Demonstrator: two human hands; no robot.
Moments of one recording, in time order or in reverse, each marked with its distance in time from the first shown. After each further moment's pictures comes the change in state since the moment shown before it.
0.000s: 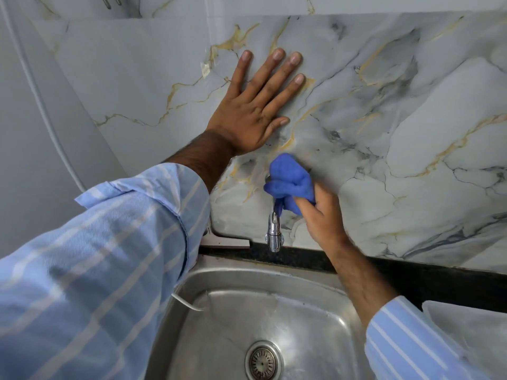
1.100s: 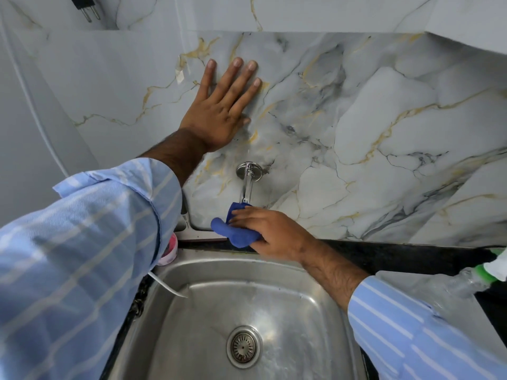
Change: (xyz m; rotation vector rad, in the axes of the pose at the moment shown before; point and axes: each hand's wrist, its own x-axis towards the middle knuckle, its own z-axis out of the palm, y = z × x) left_hand 0.005 0.009 -0.045 -0.042 -0.238 -0.026; right_hand -0.059 -0.044 -0.023 -0.390 -0.679 -0.455
